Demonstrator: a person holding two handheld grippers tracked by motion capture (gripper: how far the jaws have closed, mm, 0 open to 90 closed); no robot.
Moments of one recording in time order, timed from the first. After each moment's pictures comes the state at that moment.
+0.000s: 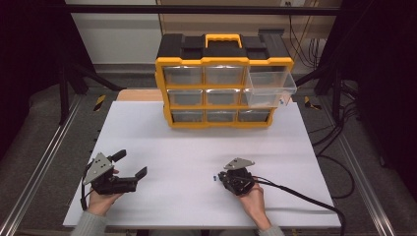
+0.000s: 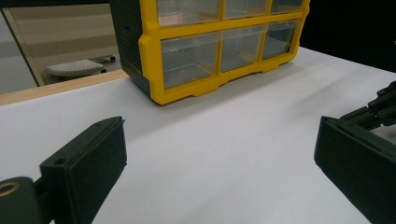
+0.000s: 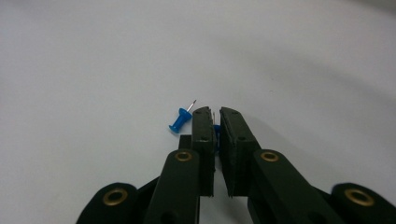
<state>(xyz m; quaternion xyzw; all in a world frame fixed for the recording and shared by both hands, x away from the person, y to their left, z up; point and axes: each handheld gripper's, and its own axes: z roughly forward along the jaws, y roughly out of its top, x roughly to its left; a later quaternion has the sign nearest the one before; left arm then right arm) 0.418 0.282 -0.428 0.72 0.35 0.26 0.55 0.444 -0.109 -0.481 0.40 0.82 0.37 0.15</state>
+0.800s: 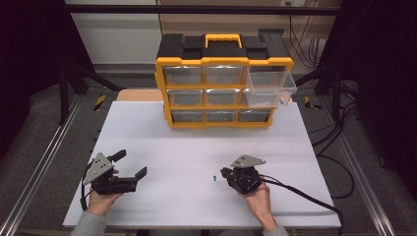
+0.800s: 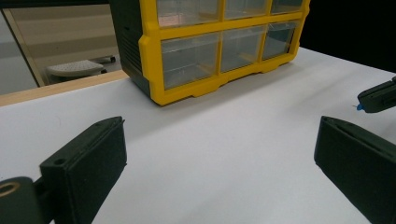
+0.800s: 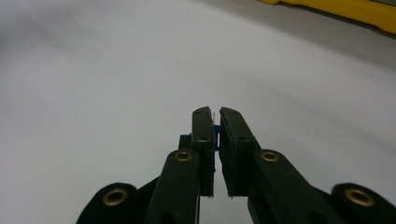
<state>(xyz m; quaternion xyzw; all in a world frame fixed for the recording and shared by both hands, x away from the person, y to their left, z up) 0.417 0.282 -0.428 0.71 0.35 0.26 0.55 0.434 -0.122 -0.450 0.39 0.80 0.42 0.16</state>
